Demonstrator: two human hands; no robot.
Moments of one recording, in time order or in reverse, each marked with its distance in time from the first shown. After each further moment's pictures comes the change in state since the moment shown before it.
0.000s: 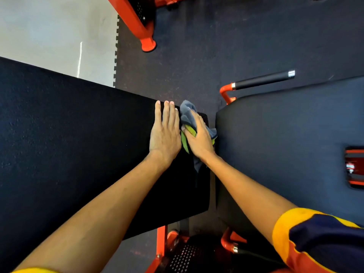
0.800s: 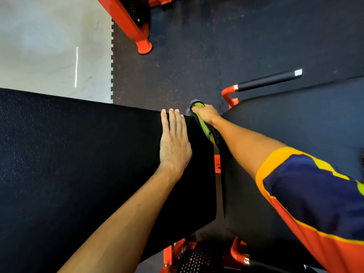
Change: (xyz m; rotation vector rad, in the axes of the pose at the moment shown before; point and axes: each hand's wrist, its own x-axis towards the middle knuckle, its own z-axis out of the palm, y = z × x) left_hand 0.022 0.017 0.002 -0.027 -0.003 -0.020; right_hand 0.159 0.047 -0.020 -0.239 -0.149 0.513
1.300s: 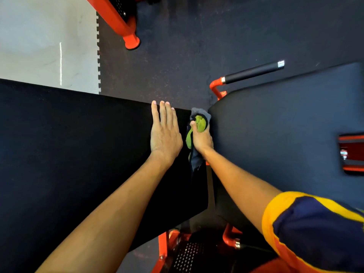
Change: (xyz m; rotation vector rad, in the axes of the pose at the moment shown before) left_hand 0.001 0.001 0.000 0.026 0.004 0.022; right_hand -0.109 0.062 0.048 0.327 0.220 0.175
